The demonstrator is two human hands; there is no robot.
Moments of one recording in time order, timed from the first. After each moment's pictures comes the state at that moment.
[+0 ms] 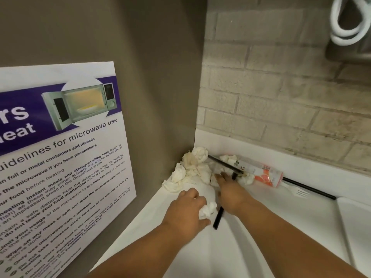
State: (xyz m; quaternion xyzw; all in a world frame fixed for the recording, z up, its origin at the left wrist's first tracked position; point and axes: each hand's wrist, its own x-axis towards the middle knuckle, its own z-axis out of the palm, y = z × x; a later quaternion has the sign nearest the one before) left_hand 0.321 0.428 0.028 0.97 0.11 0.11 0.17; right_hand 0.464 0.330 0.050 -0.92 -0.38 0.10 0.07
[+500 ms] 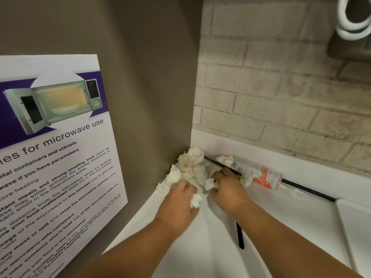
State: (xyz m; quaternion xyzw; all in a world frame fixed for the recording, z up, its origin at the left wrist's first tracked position) left_hand 0.346 0.450 0.022 0.95 0.11 0.21 0.20; right_hand 0.473 0.335 0.051 -0.90 -0.39 -0.01 0.17
